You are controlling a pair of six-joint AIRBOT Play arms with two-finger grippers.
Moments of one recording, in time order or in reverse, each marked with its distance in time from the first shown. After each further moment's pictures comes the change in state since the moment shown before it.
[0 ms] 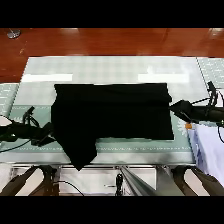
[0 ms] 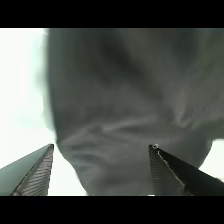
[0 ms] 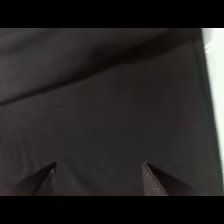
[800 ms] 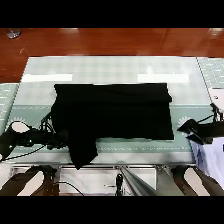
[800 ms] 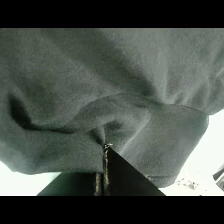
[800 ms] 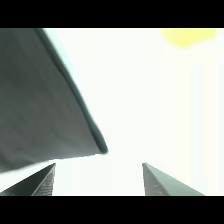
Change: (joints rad) left arm -0.225 0.010 -0.122 -0.158 0.100 0.039; right arm -0.154 0.006 -0.080 -0.407 0.205 0.192
